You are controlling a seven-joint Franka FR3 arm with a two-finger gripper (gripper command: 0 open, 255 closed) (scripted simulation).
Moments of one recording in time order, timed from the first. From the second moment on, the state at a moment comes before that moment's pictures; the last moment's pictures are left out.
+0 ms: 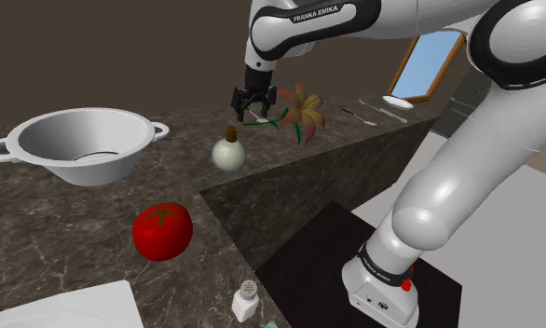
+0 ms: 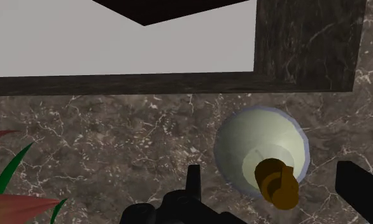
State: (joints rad) arm 0.01 -0.10 0.06 -2.09 -0.04 2.01 0.23
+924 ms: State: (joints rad) arm 0.02 0.19 0.07 -1.94 -0.03 2.12 0.29
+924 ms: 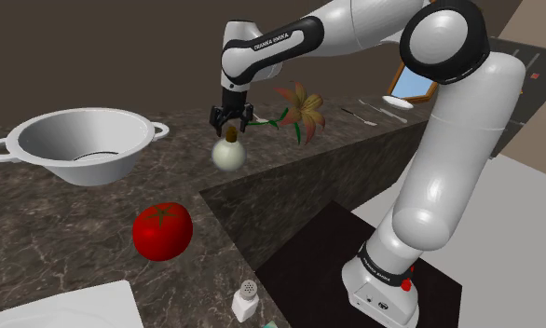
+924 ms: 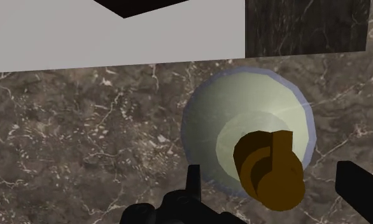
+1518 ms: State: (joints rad) arm 0.02 0.19 0.07 -1.94 -0.03 2.13 0.29
